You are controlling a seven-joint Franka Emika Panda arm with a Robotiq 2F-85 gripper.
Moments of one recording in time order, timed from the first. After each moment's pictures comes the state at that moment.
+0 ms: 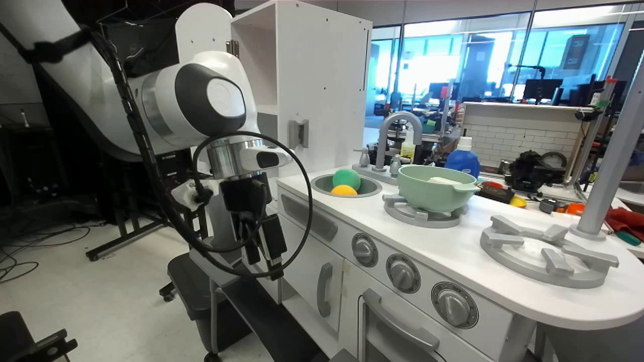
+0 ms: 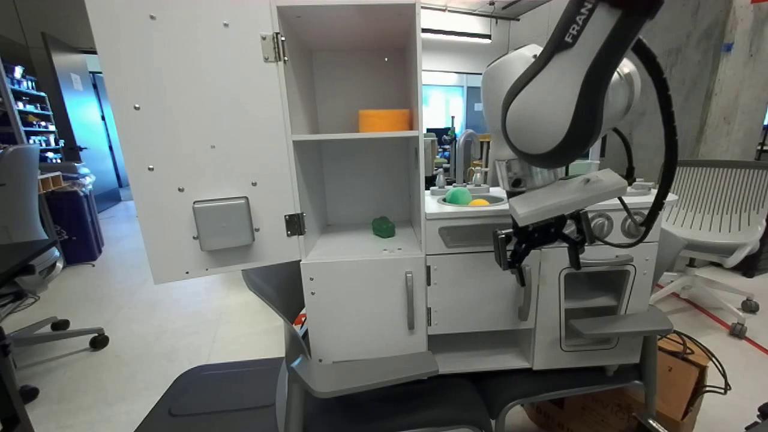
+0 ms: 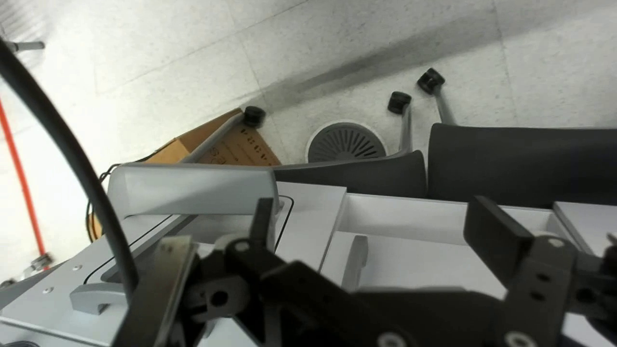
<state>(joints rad) 0.30 0.61 -0.19 -1.95 -0.31 2.47 0.68</state>
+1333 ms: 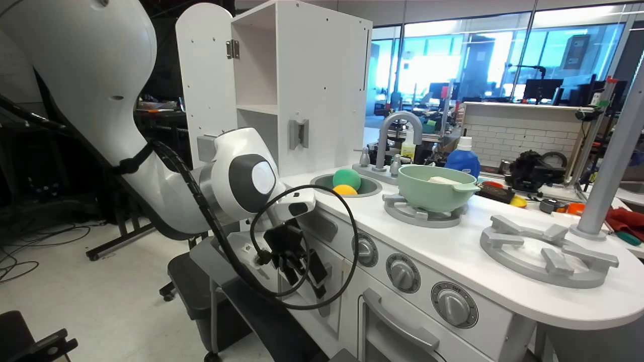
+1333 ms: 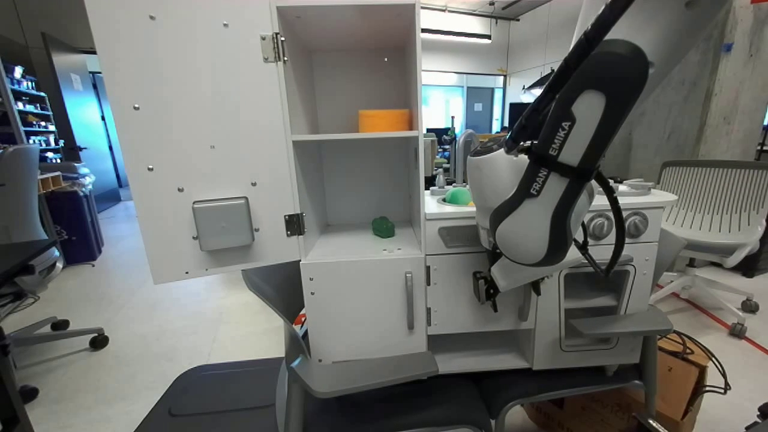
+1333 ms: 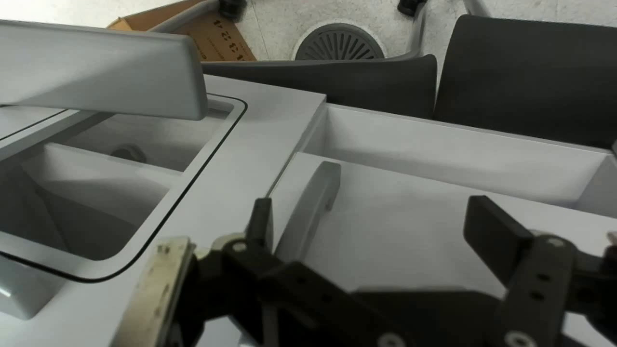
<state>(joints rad) 0.36 1.00 -0.31 -1.66 -0.34 2.74 0.66</state>
